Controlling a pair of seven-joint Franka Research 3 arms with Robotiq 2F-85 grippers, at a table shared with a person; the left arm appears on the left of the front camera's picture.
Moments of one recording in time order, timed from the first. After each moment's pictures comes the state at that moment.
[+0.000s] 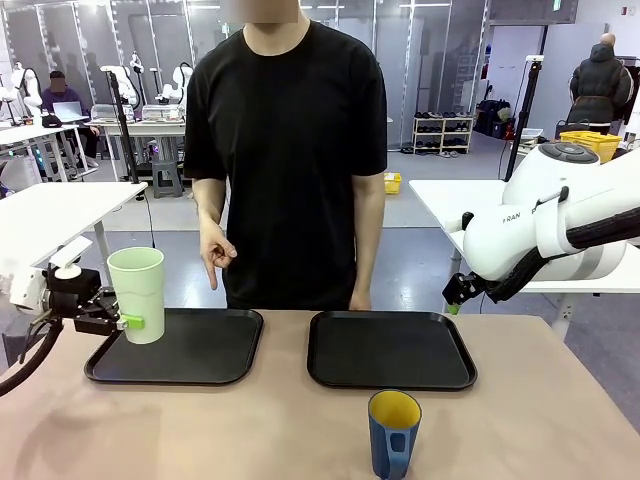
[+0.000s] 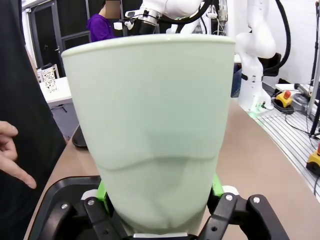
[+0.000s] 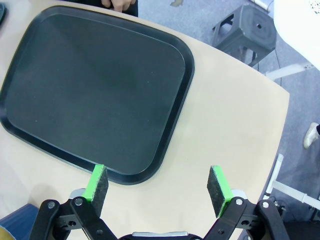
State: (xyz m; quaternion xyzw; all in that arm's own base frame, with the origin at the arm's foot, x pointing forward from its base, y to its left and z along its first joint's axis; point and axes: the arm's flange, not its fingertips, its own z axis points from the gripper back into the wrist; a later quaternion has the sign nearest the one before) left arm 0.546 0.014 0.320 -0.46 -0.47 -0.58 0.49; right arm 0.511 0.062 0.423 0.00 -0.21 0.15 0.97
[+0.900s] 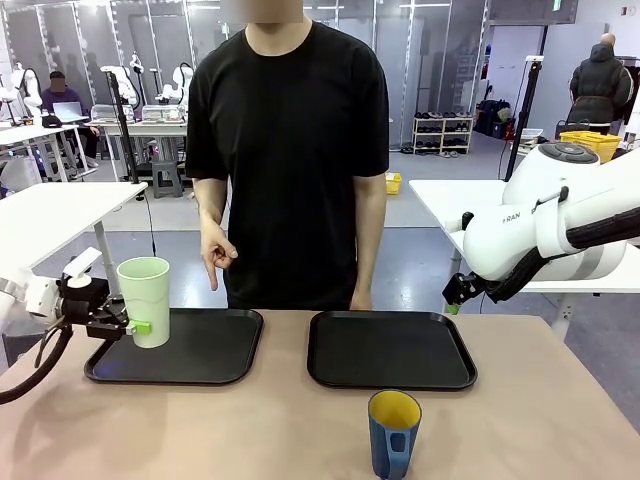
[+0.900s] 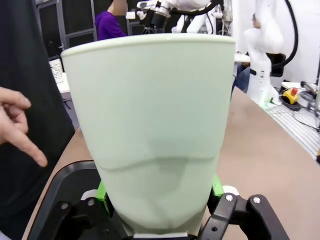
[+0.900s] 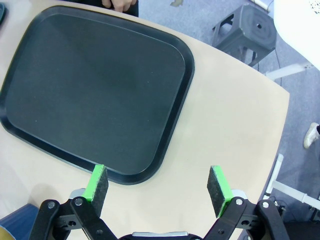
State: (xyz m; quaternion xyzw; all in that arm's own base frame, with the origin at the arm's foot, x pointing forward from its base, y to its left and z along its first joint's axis) left arm 0.584 0.021 0.279 -0.46 -0.47 -0.57 0.50; right arm 0.511 0.062 0.423 0.00 -0.21 0.15 0.97
